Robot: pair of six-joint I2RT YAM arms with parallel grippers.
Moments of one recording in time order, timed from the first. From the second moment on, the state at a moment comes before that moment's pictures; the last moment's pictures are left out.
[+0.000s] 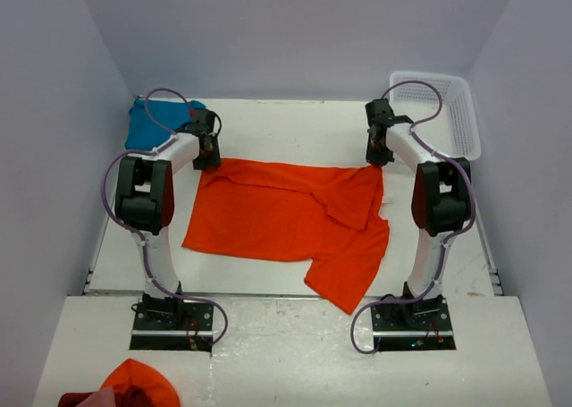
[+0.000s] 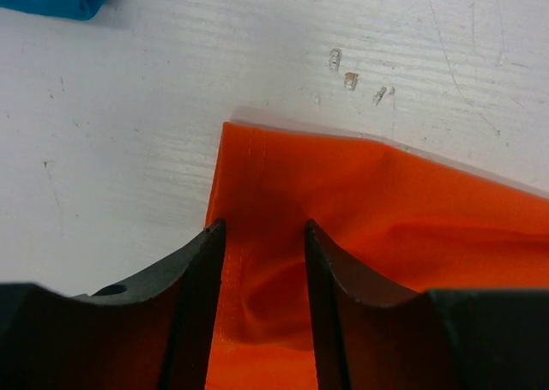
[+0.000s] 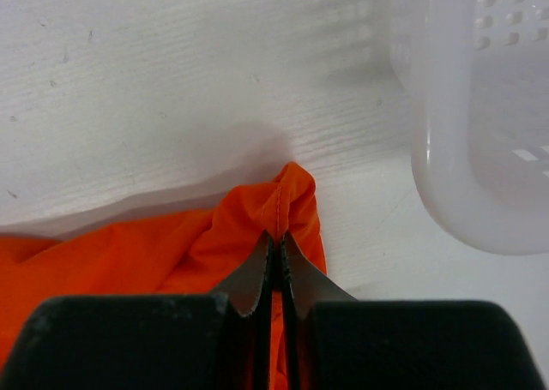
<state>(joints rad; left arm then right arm) -0.14 2.03 1.45 -0.49 -0.19 -0.30 0.17 2.03 1.59 -0.74 0.30 0.33</state>
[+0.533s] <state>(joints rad) -0.09 2.07 1.48 -0.49 -0.19 -0.31 0.17 1.99 1.58 -0.73 0.30 0.33</state>
